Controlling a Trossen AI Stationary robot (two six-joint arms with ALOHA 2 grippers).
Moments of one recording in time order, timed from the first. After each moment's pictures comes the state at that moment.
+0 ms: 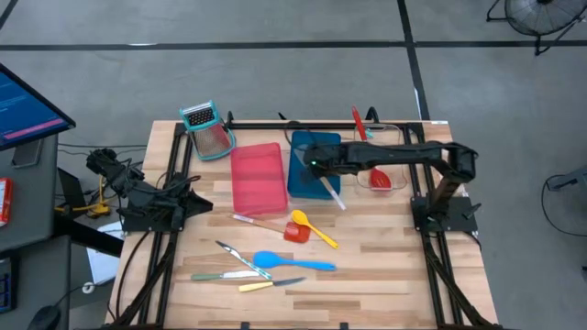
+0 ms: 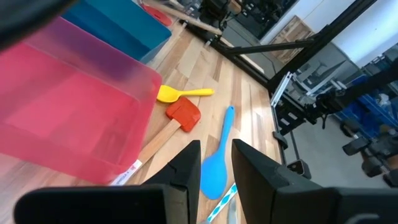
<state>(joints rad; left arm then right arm) -0.62 0.07 0.38 -0.67 -0.56 -0.84 -0.18 1.76 1.33 -0.66 0.31 0.80</state>
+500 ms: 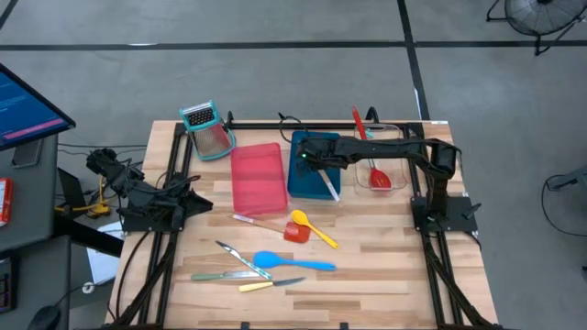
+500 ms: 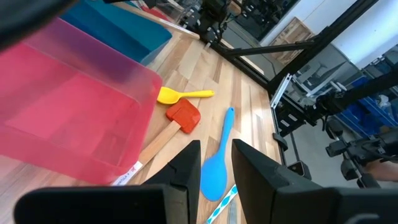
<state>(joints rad) -0.62 0.07 0.38 -0.67 -0.57 -0.83 -0.26 1.90 1.40 -0.68 0.37 0.78</state>
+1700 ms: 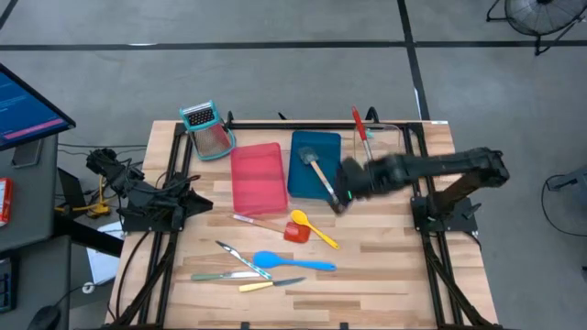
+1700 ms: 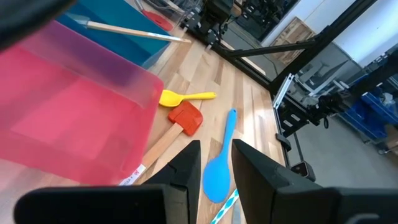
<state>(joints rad) -0.62 0.07 0.38 -0.67 -0.58 -0.81 0.18 1.51 1.49 -1.22 0.36 0.95</state>
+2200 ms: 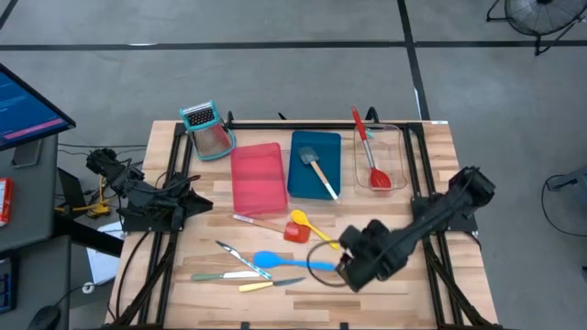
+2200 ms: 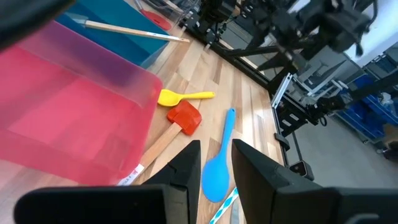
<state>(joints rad) -0.62 0.07 0.38 -0.67 -0.57 -0.81 0.65 1.74 1.38 -1.14 0.41 1.32</state>
